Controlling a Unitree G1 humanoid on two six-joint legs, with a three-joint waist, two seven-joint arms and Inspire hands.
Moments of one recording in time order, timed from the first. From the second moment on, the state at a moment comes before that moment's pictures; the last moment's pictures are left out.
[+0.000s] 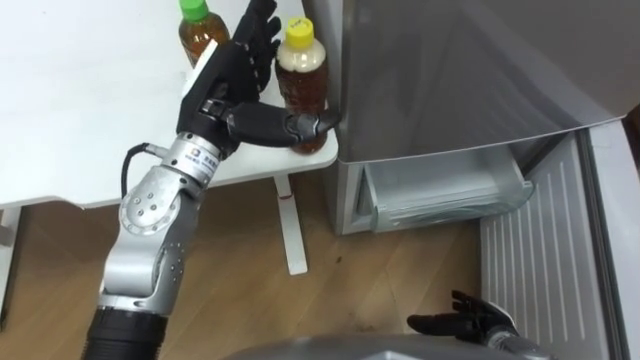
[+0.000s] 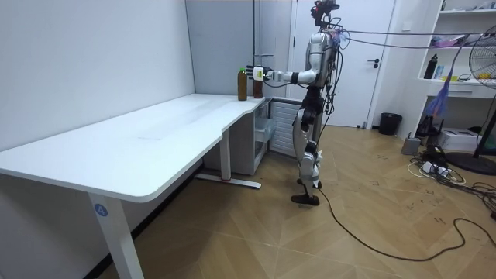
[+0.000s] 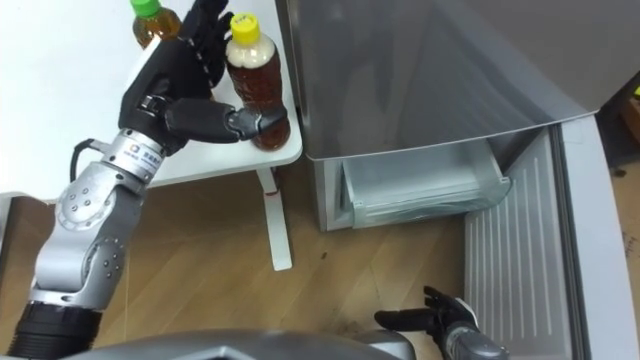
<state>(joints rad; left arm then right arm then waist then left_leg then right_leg) 0.07 0.22 -0.08 -0.09 -0.31 0.00 -0.30 0.05 -0.20 -0.06 1.25 0.03 -0.08 0.15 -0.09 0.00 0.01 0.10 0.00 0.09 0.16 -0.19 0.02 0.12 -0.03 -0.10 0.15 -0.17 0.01</state>
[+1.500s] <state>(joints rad) 0.03 0.22 -0.05 -0.10 -0.28 0.00 -0.30 0.04 -0.20 -0.06 1.24 0.04 -0.08 0.14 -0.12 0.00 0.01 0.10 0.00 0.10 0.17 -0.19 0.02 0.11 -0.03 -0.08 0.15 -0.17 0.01</state>
